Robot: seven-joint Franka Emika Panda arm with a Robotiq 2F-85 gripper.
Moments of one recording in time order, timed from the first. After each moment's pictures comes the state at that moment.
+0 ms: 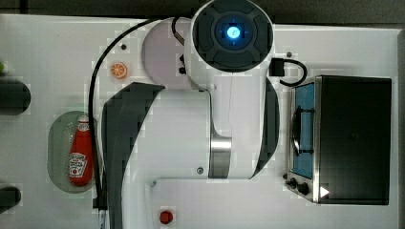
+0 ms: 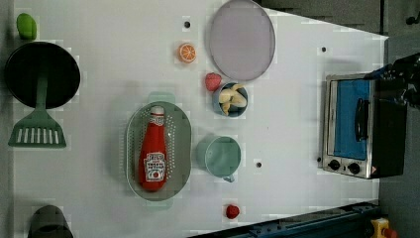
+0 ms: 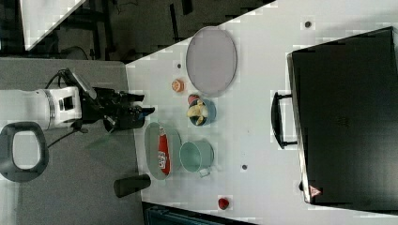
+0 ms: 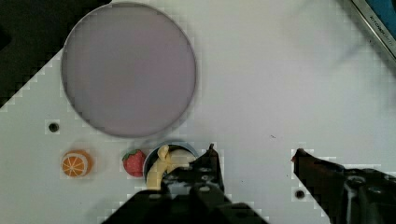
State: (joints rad) arm -0.02 0.02 0.02 -1.77 0.02 0.19 -0.05
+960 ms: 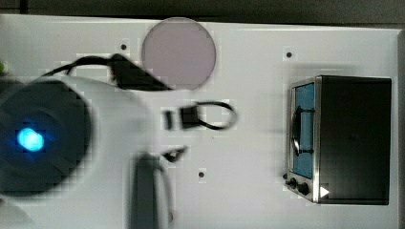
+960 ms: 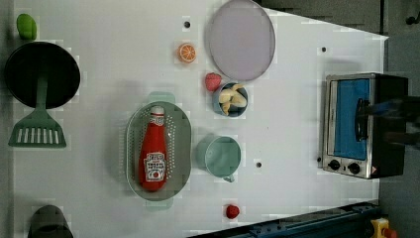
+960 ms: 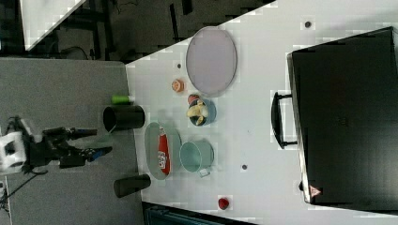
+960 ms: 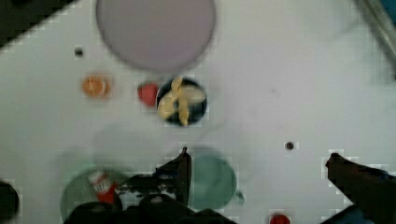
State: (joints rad) arm -0.11 -0.17 0.33 -1.82 0.03 0.08 -0.02
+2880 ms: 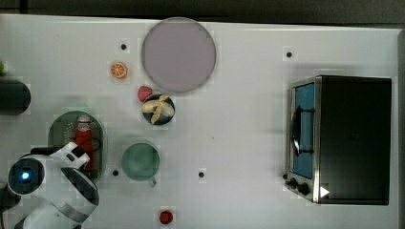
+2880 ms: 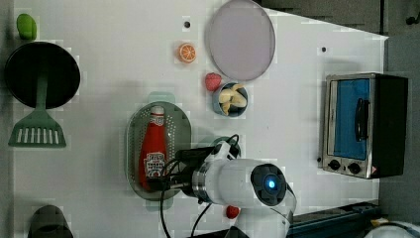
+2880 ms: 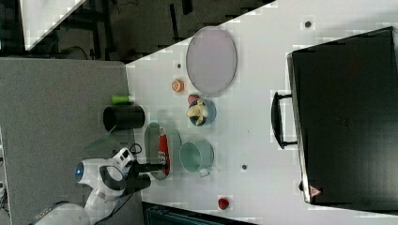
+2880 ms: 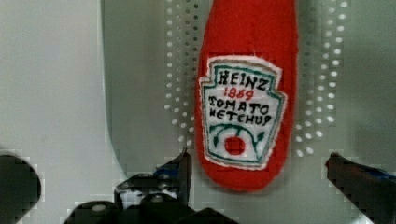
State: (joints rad) arm -0.02 0.45 0.79 -2.30 -0.20 1.03 0.07
